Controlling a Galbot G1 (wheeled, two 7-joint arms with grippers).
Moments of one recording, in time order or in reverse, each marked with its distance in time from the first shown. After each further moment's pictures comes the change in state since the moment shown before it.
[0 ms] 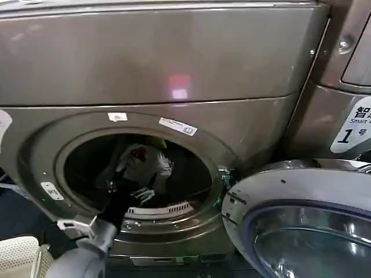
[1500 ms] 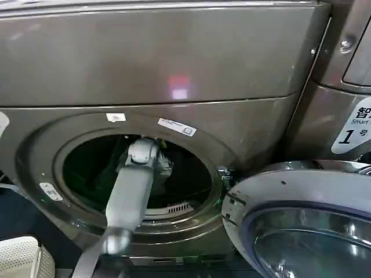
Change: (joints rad) left arm -0.720 -0.043 0.151 1.048 0.186 -0.017 0.212; right arm 0.033 -0.014 -0.025 -0.031 -0.023 0.021 -0.016
